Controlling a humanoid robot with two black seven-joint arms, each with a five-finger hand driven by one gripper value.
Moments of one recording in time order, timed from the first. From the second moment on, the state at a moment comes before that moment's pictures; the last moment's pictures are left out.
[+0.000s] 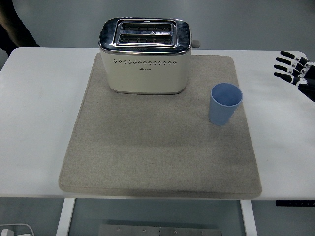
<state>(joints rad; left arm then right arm) 0.00 0.00 -0.06 -0.15 -0.03 -0.08 0.10 0.79 -0.65 0.46 0.65 -0.35 0.61 0.47</state>
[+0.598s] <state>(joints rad) 0.00 0.00 -0.06 -0.15 -0.03 -0.09 0.10 0.72 -0.79 0.46 0.95 -0.54 0.43 0.53</state>
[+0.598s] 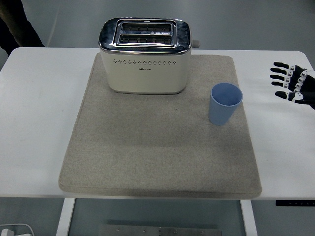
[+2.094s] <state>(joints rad) 0.00 0.00 -0.06 -0.16 -0.03 -0.10 0.10 0.61 -0.62 0.45 1.18 -0.67 0.07 0.55</state>
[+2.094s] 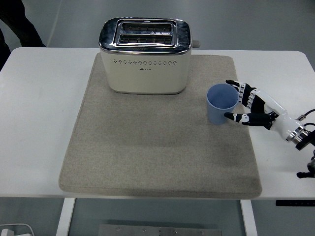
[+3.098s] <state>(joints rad) 0.00 0.00 -0.06 -0.16 -0.03 -0.10 0.10 0.62 -0.49 0.45 1.07 -0.67 0.08 0.55</state>
